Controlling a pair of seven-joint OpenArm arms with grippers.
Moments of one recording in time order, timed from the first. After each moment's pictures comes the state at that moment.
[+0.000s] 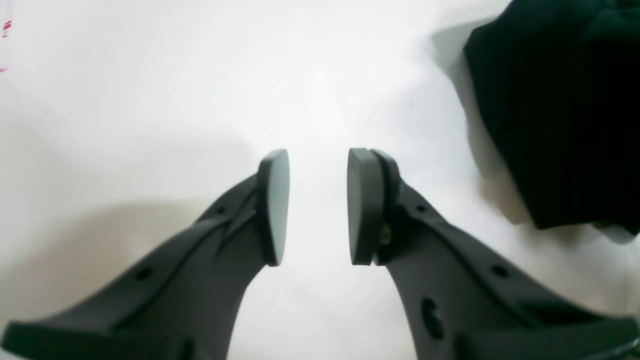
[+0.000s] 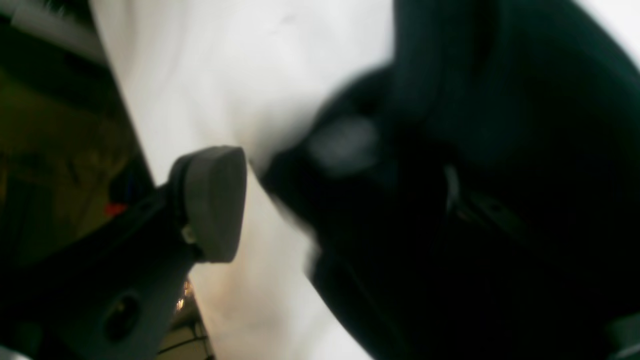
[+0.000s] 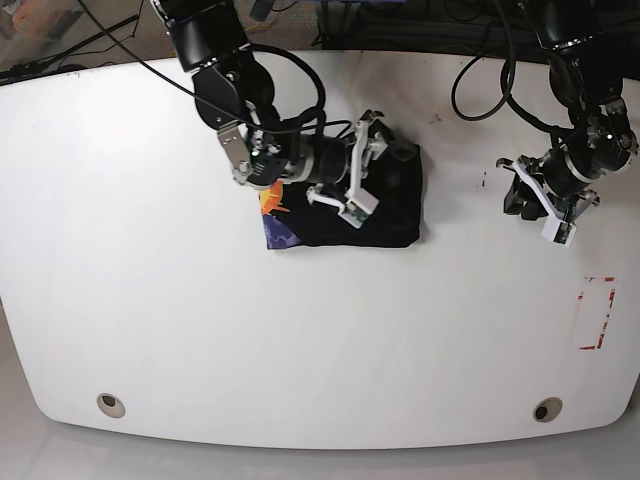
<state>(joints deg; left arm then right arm) 5.1 -16.4 -25.0 99.4 -28.3 -38.1 58.5 3.7 1.8 -23.3 88.6 33.4 31.7 -55.0</state>
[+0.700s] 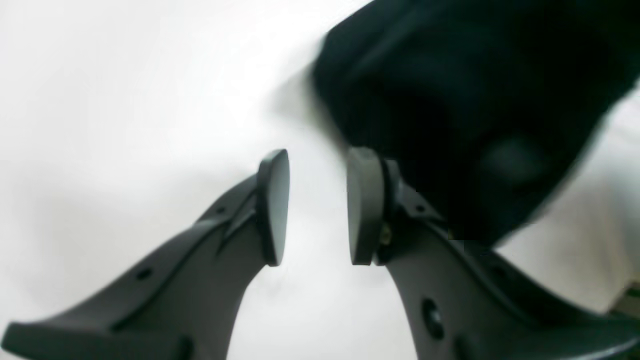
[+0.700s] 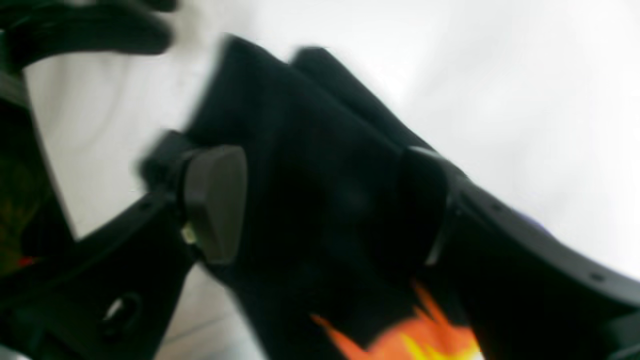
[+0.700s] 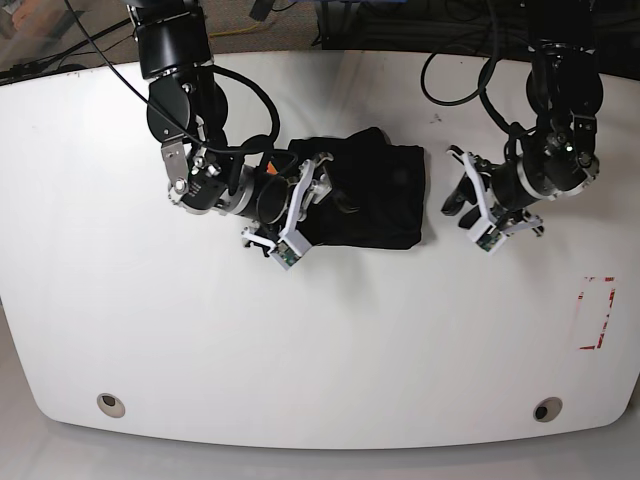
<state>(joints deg) 2.2 -19.8 -3.4 106.6 -28.4 -38.3 58.4 5.1 8.5 -9.9 94.9 33.6 32.1 -54.3</state>
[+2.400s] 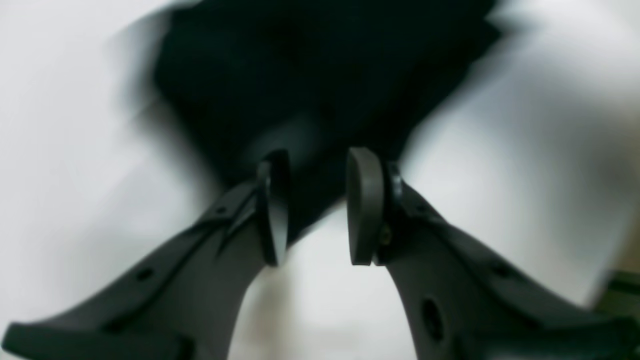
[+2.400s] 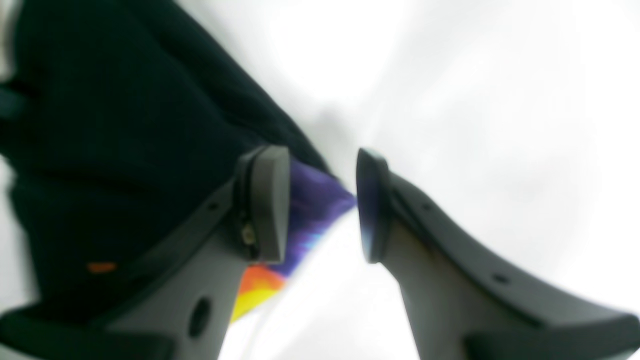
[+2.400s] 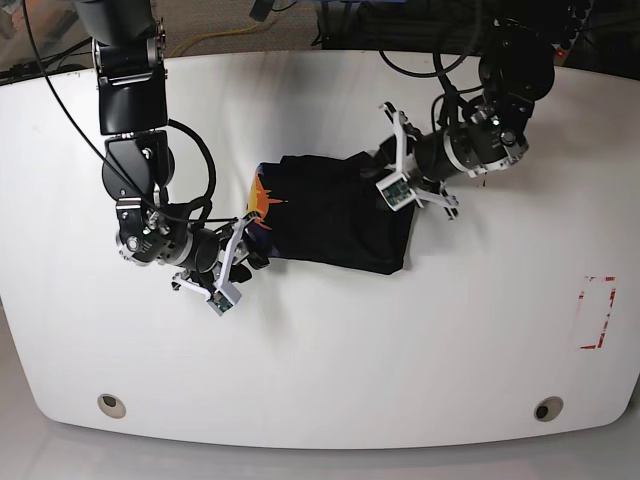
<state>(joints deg) 6.0 -17.5 14.1 107.1 -16.0 -38.7 45.2 18.3 16.1 -6.4 74.4 23.9 38.6 -47.6</state>
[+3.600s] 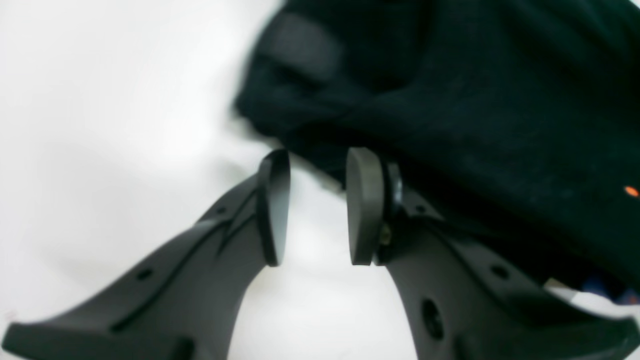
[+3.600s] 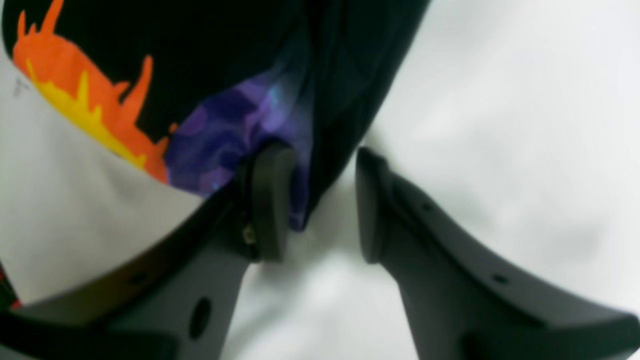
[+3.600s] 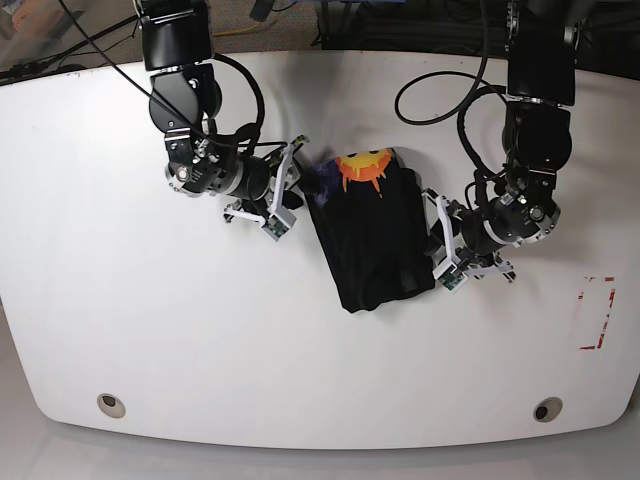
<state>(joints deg) -10.2 -17.7 4.9 89.9 -10.0 -38.3 45.6 2.3 5.8 -6.5 85.0 18.4 40.7 -51.2</state>
